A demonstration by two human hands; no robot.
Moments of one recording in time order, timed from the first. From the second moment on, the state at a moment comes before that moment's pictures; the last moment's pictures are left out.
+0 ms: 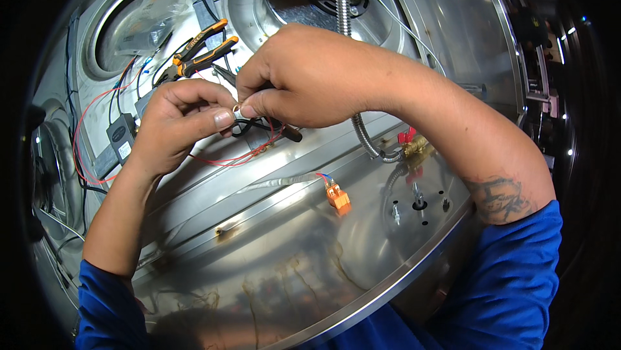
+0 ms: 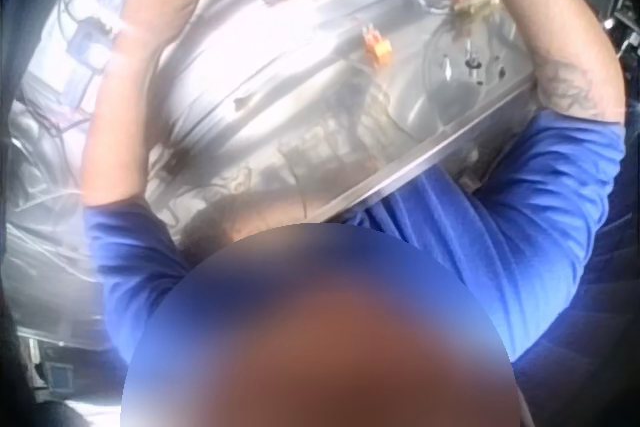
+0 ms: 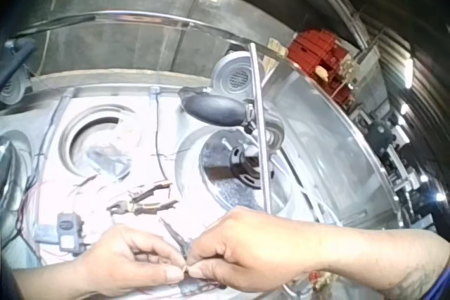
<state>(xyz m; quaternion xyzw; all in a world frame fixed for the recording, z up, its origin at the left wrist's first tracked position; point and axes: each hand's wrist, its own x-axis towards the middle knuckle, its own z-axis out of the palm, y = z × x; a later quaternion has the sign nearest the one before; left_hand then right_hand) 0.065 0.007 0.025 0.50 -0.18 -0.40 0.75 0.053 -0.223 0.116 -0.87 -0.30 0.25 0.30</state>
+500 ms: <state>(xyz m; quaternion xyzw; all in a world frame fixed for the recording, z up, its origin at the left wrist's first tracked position) 0.051 0.000 0.021 0.56 -0.20 -0.32 0.74 0.050 -0.217 0.126 -0.89 -0.22 0.30 0.27</state>
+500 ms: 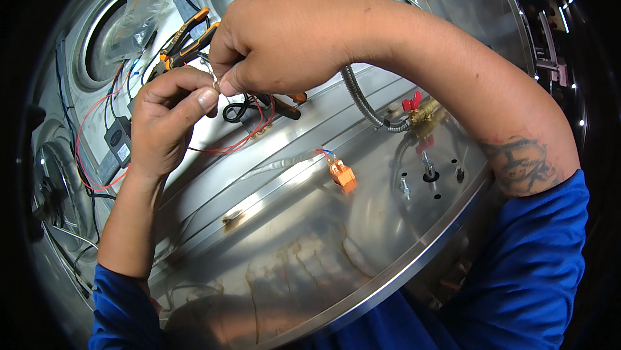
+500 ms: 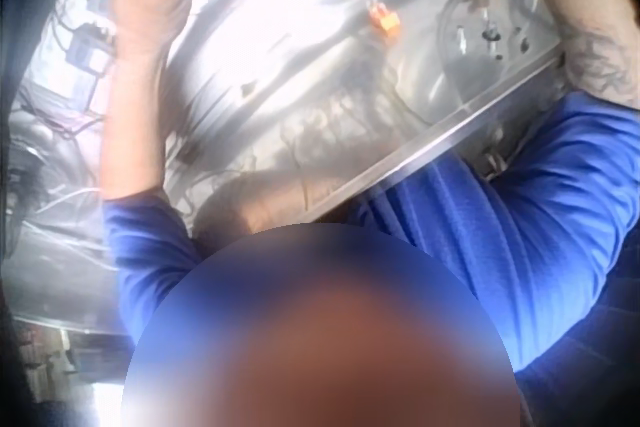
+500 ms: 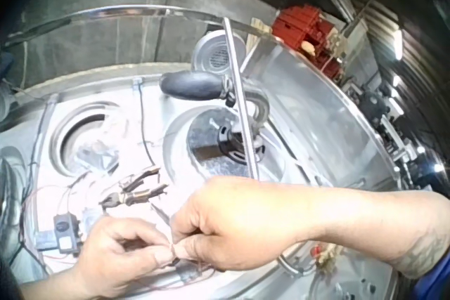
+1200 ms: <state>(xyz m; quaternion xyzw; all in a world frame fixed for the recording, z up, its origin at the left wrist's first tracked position) 0.058 0.002 0.024 0.65 -0.32 -0.15 0.67 0.051 -0.218 0.131 -0.88 -0.18 0.34 0.29</state>
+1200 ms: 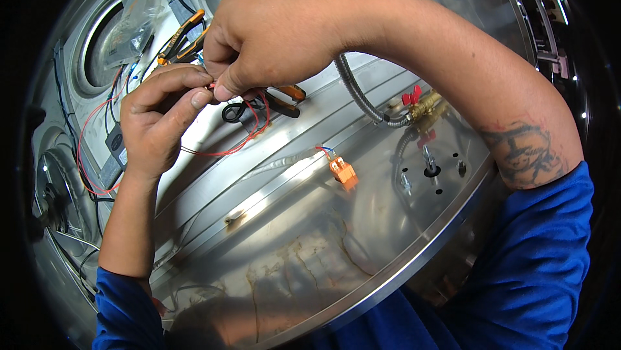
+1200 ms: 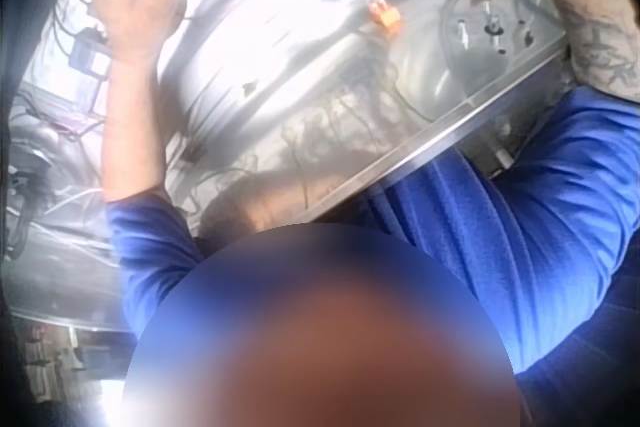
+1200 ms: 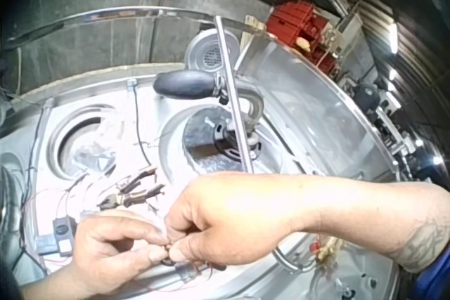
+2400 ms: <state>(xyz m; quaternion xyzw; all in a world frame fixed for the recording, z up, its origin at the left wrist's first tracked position) 0.052 0.000 0.018 0.69 -0.32 -0.14 0.63 0.049 -0.222 0.122 -0.90 -0.21 0.31 0.23</state>
